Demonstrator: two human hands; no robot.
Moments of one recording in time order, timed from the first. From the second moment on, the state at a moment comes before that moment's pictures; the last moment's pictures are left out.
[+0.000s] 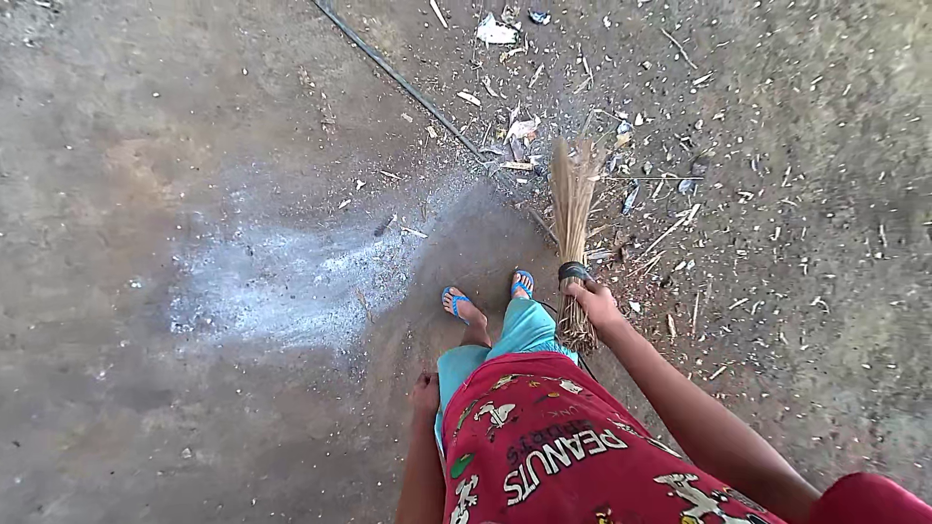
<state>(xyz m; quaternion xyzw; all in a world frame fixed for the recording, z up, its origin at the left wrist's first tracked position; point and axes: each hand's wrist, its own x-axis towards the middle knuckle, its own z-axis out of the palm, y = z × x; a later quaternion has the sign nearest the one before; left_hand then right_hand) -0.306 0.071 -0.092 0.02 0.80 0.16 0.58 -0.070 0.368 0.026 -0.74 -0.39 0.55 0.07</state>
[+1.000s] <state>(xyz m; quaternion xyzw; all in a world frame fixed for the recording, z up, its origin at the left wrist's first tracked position) -0.251 -0.001 -0.090 -0.23 0.77 0.25 0.54 -0.143 0.407 -0.024 -0.67 -0.30 0.65 0.19</state>
